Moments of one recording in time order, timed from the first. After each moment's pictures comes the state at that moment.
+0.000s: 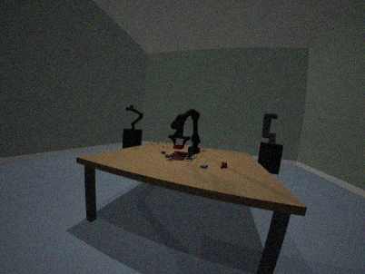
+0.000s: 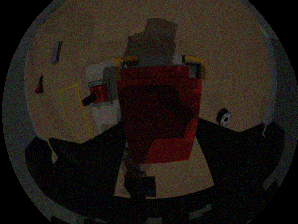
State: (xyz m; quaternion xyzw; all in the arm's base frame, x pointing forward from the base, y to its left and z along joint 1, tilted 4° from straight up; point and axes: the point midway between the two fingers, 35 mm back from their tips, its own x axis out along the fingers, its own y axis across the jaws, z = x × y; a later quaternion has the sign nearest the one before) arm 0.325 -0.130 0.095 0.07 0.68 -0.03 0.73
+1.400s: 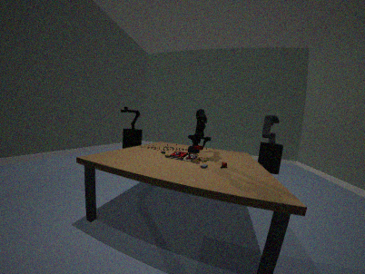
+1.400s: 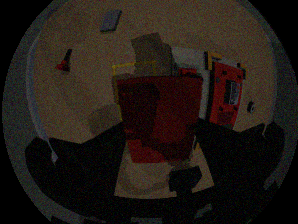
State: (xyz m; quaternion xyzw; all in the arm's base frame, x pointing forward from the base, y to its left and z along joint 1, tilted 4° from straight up) arm 0.329 0.044 0.117 0.07 0.68 -0.03 0.73
